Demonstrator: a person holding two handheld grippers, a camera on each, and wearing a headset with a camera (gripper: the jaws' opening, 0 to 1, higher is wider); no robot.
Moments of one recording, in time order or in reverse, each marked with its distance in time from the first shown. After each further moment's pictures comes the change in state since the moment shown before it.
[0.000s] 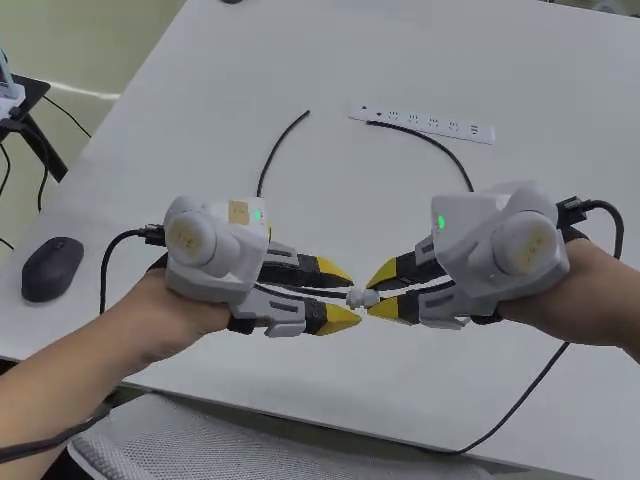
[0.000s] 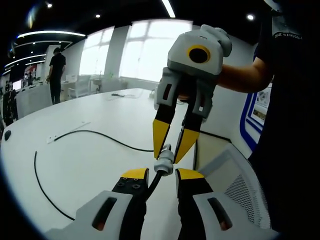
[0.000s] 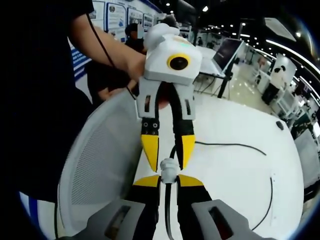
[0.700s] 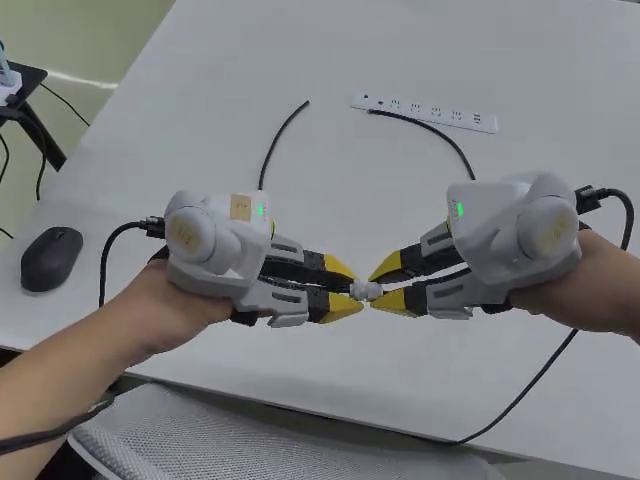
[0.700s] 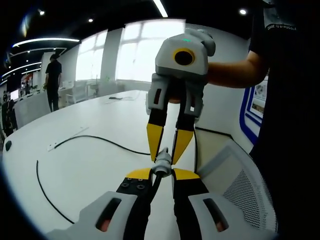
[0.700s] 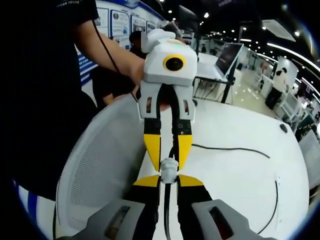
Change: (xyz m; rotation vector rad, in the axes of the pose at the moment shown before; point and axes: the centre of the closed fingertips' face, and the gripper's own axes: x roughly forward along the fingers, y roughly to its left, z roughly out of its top) left arm 0.004 -0.002 0.000 0.071 0.003 0.001; right arm 0.001 0.001 -0.005 -0.006 -0.076 0.042
